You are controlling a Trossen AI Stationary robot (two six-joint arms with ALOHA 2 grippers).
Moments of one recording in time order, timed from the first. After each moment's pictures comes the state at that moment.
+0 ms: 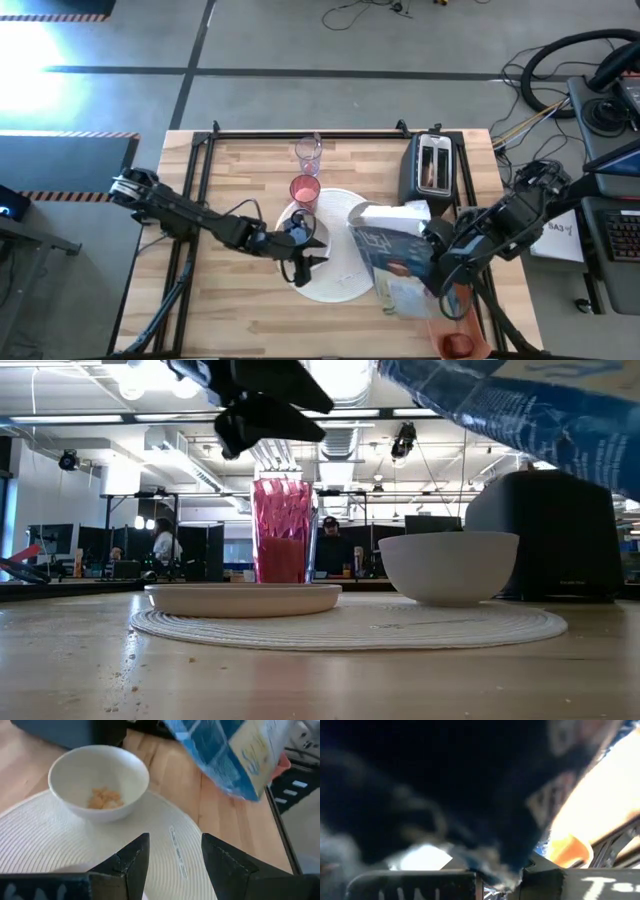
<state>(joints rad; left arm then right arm) -0.33 1.57 0.98 0.04 -0.31 -0.44 0.64 1.48 1.87 -1.57 0.01 1.50</state>
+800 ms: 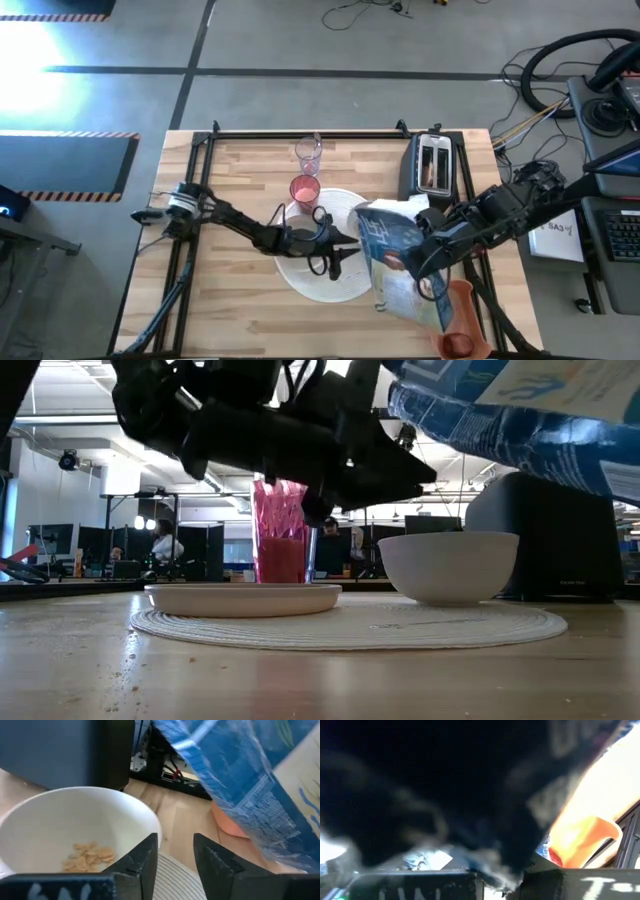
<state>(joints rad) -0.23 2.02 0.99 0.85 -0.30 -0.32 0.53 1.51 1.92 -1.57 -0.06 1.67</state>
